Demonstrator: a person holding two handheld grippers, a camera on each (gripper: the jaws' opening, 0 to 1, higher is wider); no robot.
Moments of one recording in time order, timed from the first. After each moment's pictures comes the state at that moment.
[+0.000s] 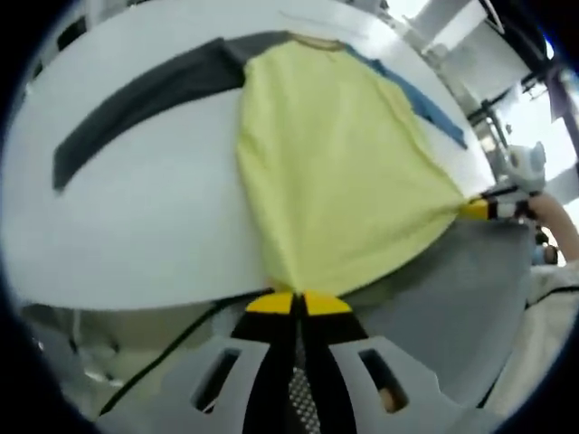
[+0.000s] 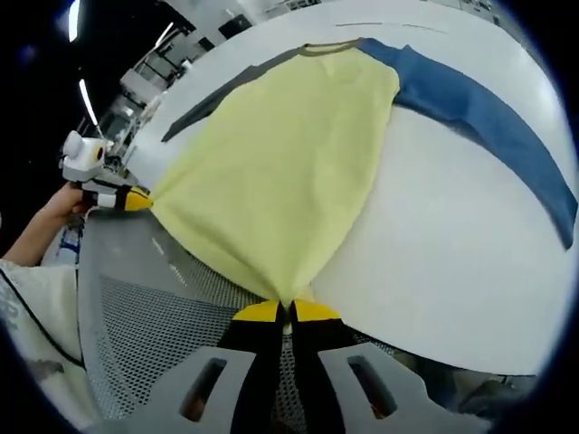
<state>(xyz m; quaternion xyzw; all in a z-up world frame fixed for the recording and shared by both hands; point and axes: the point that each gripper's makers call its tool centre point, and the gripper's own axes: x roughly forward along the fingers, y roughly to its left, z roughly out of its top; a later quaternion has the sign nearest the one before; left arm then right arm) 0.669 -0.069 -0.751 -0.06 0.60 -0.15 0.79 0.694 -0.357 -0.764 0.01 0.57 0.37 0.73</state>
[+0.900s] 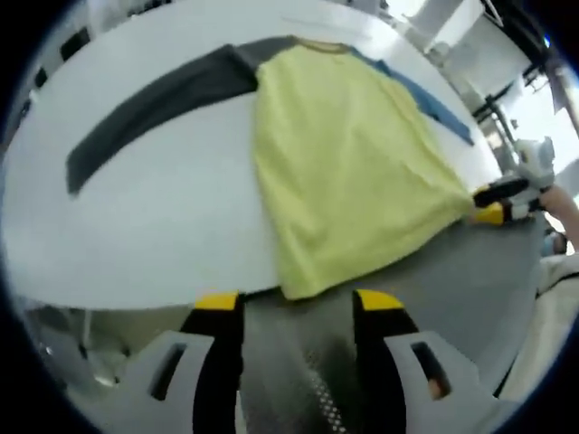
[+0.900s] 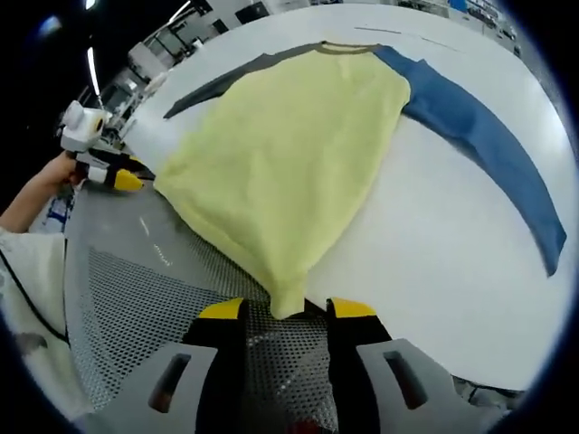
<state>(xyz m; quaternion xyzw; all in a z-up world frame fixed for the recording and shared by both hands) 0.670 -0.053 -0.745 -0.04 0.57 -0.14 0.81 0.695 -0.369 -0.755 -0.06 0.55 0.38 0.74</state>
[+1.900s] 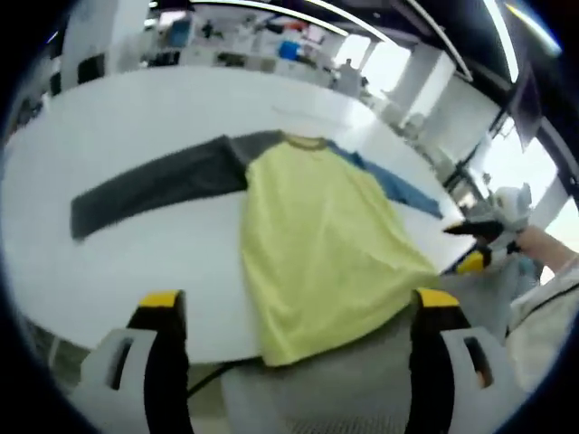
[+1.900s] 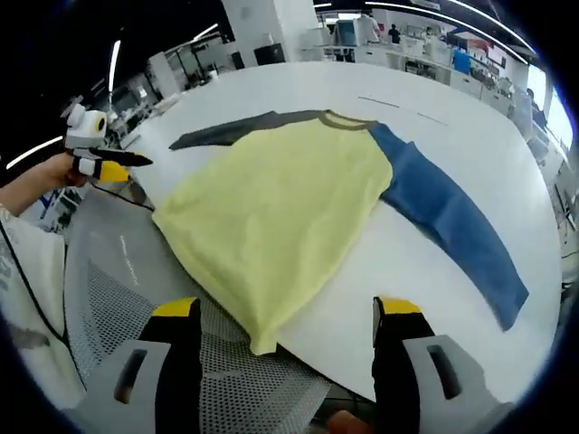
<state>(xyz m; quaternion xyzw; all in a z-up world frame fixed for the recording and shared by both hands) 0.719 -0.062 -0.682 -0.13 0.39 -0.16 0.90 0.737 -0.369 -0.706 -0.10 0.43 0.38 0.81</state>
